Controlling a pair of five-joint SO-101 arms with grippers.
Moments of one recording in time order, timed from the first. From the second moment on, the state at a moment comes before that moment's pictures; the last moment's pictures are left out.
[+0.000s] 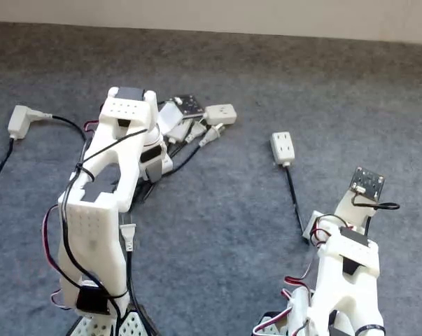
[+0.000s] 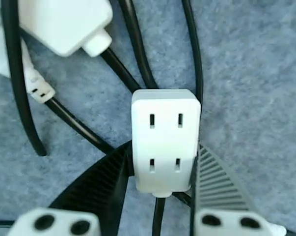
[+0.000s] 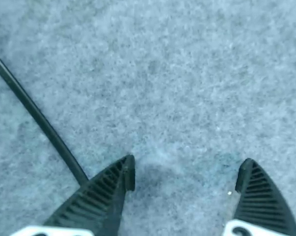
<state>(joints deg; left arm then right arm) 0.6 37.6 -20.4 85.6 -46.3 18.0 -35.3 75.5 31.4 0.7</state>
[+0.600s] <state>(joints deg) -3.5 38.5 -24.5 82.3 -46.2 18.0 -35.3 75.5 31.4 0.7</state>
